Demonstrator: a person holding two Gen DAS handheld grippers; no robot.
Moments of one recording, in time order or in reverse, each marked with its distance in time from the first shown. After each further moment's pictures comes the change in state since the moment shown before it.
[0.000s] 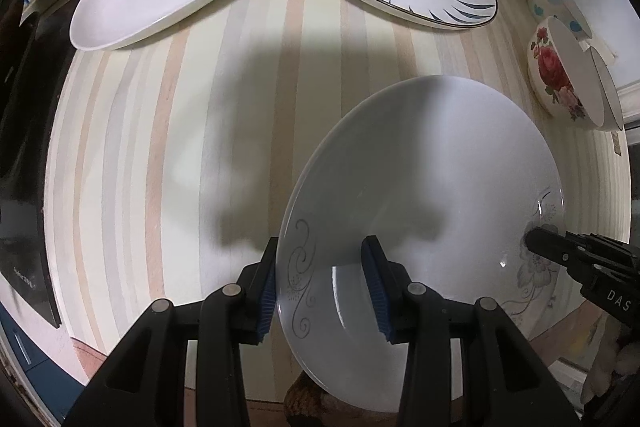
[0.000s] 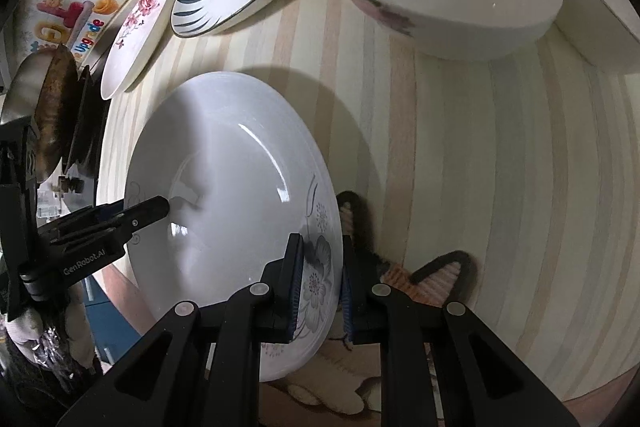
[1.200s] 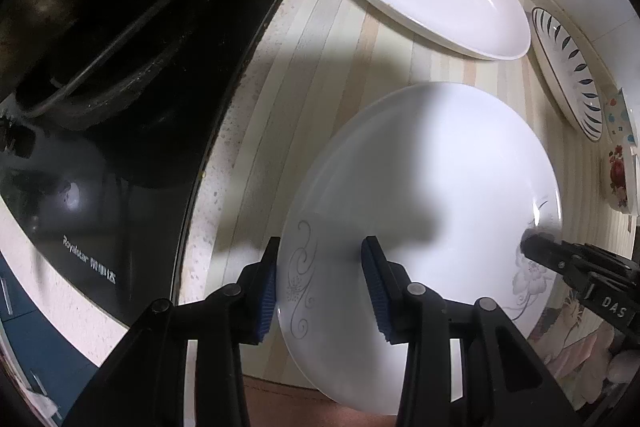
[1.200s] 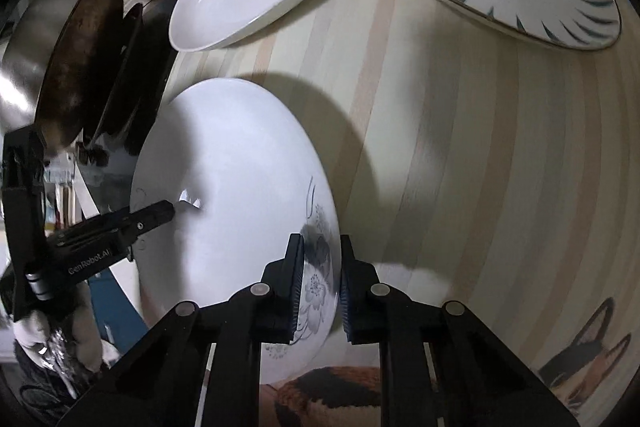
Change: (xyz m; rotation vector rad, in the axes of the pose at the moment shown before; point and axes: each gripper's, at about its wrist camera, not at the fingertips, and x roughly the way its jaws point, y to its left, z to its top) left arm -0.001 0.180 0.005 -0.249 -0.029 0.017; right arm 0.062 0.148 0.034 -0.176 0.074 0.051
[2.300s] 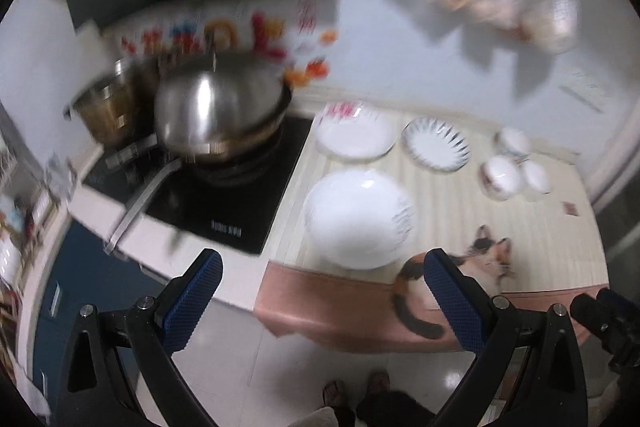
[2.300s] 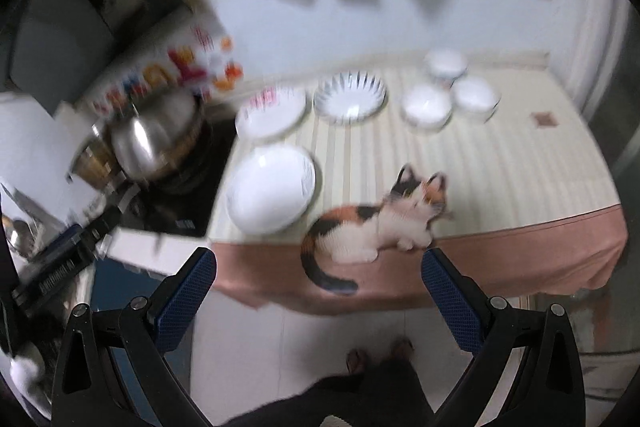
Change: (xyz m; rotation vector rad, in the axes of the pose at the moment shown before) left arm -0.257 -0.043 -0.194 0.070 -0.544 0.077; right arm -0.300 0.097 -0.309 0.143 -0.522 -0.198
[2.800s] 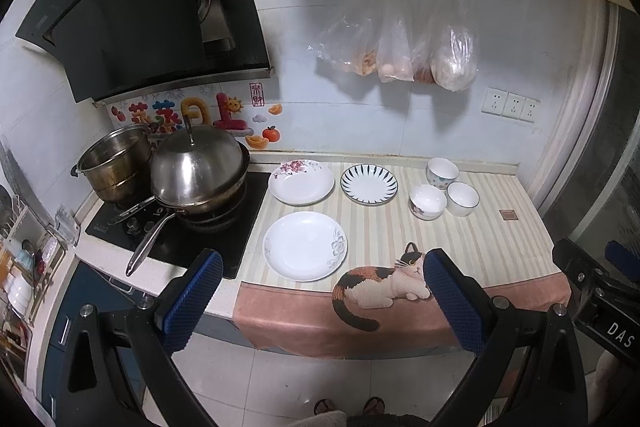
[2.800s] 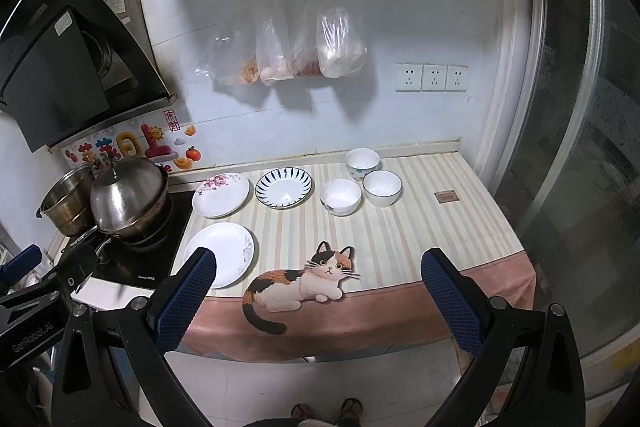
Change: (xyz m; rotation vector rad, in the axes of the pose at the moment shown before) left arm -0.187 -0.078 -0.027 0.131 -0.228 -0.083; right arm -0.196 -0.011 -0.029 -0.005 -0.363 -0.234
